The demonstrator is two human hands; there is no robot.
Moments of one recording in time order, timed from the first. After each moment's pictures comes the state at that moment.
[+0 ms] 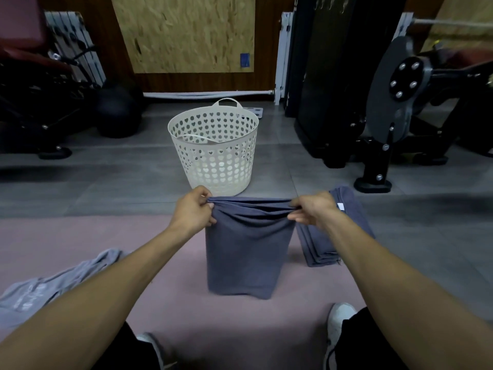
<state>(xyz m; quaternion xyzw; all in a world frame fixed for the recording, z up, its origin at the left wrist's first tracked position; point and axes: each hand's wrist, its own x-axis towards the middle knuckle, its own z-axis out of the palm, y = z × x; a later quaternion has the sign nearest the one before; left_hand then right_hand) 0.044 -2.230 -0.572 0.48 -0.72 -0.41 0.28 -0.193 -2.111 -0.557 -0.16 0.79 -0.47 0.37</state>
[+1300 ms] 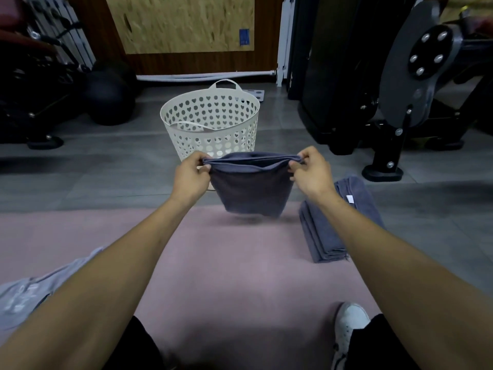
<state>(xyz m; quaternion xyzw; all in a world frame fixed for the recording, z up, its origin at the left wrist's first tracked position) -0.002 -2.322 -0.584 0.45 -0.73 -0.36 0.36 -0.243 -2.185 -0.588 -0.37 0.76 -0.51 0.15</state>
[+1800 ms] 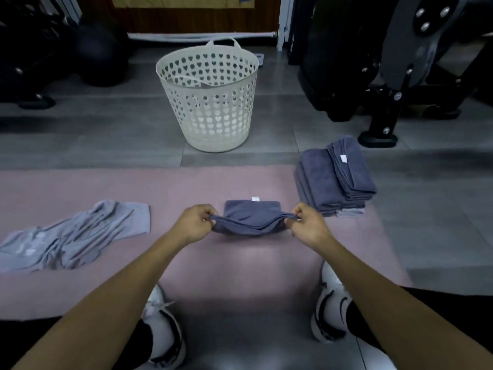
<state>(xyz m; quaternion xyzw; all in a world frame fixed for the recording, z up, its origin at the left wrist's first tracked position) 0.082 -2.183 -0.697 0.46 -0.81 -0.37 0.08 -0.155 -2.027 -0.691 -0.37 0.82 -0.32 0.29</state>
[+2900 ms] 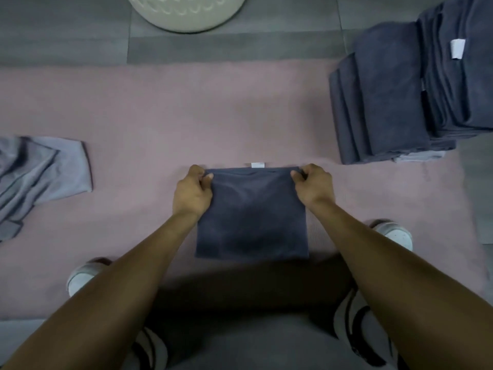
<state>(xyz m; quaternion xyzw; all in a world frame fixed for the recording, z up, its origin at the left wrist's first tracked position) 0.007 -2.263 -0.935 0.63 -0.69 -0.36 0.05 -0.224 -2.147 -0.937 -0.26 0.90 -0.19 0.31</state>
